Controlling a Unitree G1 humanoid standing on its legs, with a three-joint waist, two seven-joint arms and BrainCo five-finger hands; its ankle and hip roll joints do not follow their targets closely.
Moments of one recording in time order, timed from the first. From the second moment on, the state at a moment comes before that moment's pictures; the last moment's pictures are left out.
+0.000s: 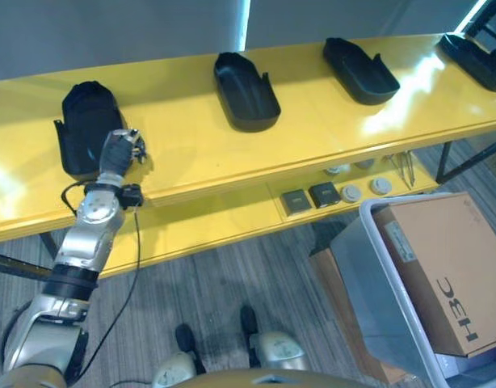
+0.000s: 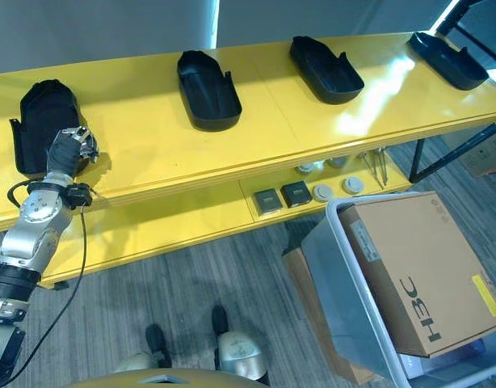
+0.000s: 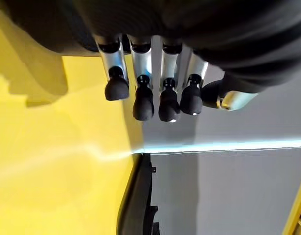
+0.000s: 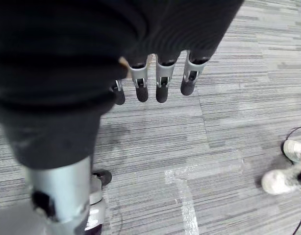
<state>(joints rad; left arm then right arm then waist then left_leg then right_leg) -0.44 0.59 -0.12 0.17 -0.47 0.01 0.16 0.19 -0.33 0.20 1.07 -0.01 0.13 0.04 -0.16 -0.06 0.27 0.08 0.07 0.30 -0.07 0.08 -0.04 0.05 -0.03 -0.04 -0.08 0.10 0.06</state>
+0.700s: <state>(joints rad) -0.35 0.57 -0.16 0.26 -0.45 0.03 0.13 0.19 -0.33 0.20 1.07 -0.01 0.13 0.03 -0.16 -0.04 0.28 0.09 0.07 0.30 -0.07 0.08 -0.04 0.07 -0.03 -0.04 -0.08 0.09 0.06</state>
